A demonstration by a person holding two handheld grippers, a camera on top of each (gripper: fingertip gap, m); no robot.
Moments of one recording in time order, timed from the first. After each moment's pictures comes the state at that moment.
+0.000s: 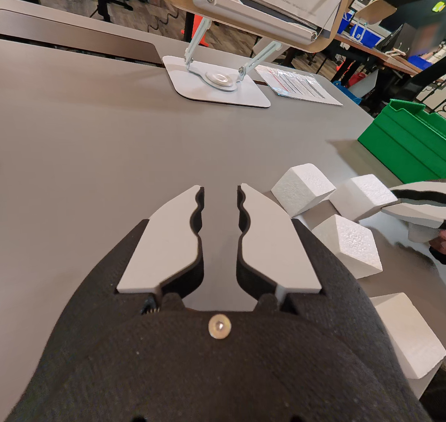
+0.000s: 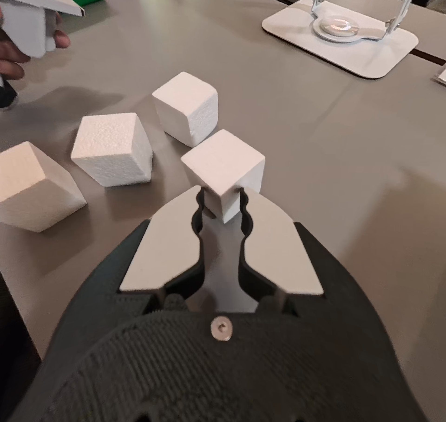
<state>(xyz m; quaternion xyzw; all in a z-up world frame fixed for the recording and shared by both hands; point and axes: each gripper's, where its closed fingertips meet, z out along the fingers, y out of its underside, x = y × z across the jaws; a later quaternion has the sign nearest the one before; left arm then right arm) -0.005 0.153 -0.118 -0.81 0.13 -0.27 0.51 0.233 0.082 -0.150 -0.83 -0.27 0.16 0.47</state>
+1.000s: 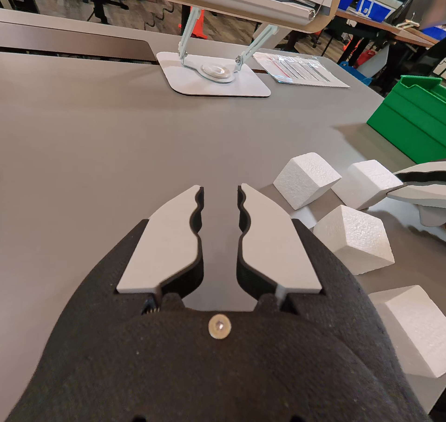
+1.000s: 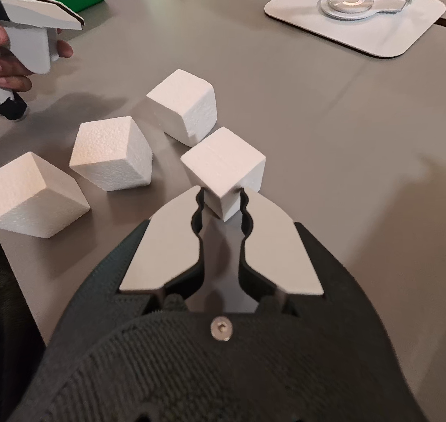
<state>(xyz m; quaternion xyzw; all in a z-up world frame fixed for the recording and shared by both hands) 0.003 0.151 -0.122 -0.81 0.16 -0.25 0.51 0.233 0.087 -0.155 -0.84 -0.26 0.19 0.44</state>
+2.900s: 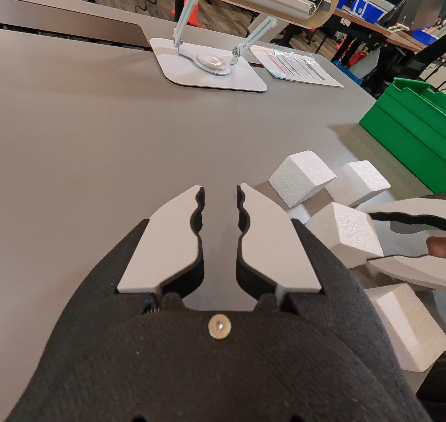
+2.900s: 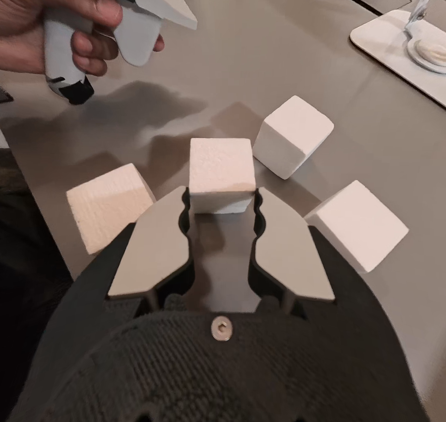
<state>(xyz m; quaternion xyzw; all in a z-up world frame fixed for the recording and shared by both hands) 0.005 0.151 -0.127 -0.81 0.16 -0.27 0.49 0.131 0.054 -0.154 -0.81 -0.35 0.15 0.44</state>
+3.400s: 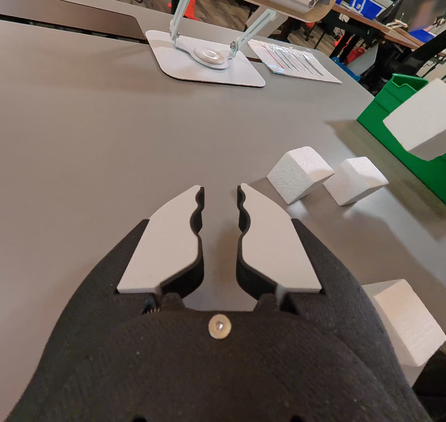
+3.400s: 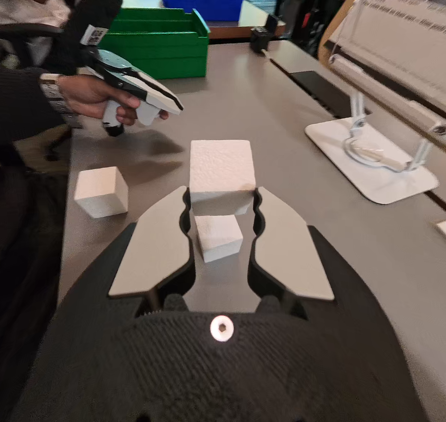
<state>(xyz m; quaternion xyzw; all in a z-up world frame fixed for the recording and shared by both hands) 0.007 0.148 -0.131 -0.82 0.16 -0.27 0.48 0.231 0.098 -0.056 -0.71 -0.44 0.26 0.49</state>
